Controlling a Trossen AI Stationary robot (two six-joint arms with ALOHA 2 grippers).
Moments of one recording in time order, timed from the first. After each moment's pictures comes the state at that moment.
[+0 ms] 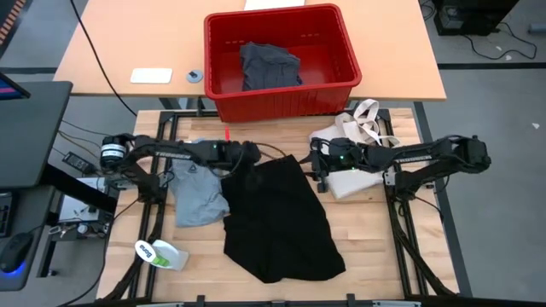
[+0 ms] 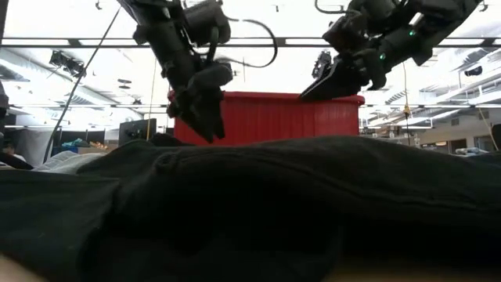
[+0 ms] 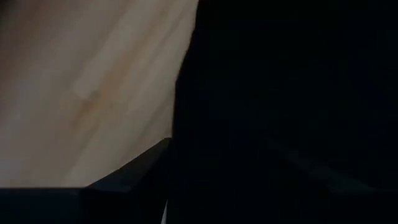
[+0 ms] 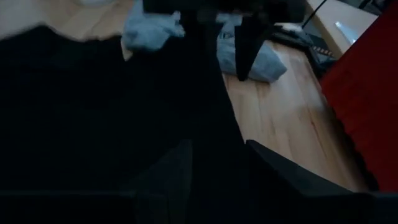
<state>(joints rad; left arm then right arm) 0.13 1.58 1.05 -0.47 -0.19 -0.36 -0.18 1.26 0.62 0.17 -0.11 -0.35</state>
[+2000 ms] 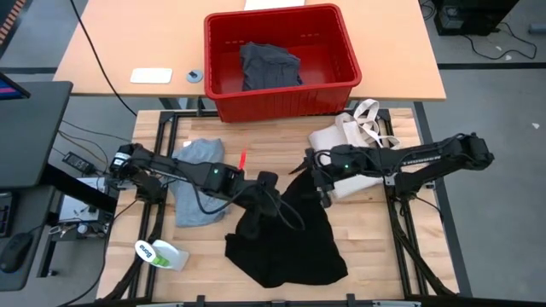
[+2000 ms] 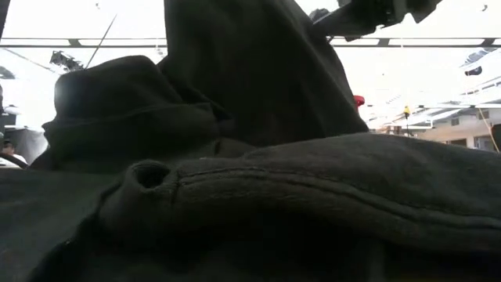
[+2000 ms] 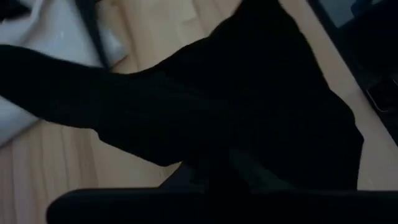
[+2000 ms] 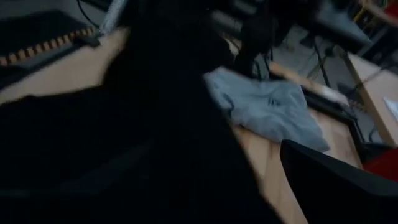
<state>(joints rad) -0.25 1.72 1.66 -0.83 -0.05 0.13 0.00 1.23 0.80 0.03 -0.16 -0.40</state>
